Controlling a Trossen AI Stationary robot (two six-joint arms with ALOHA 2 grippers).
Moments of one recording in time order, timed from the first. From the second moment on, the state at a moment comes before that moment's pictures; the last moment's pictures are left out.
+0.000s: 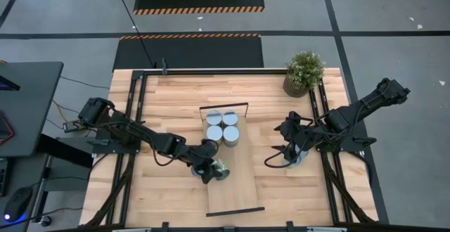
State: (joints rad) left arm -0.35 1.63 0.86 0.13 -0.03 -0.95; right arm 0.47 1.03 0.89 -0.75 0.45 0.57
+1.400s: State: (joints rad) left arm -0.32 1.62 0.86 0.91 -0.12 -0.80; right arm 0.56 1.46 0.89 0.44 0.65 -0.48
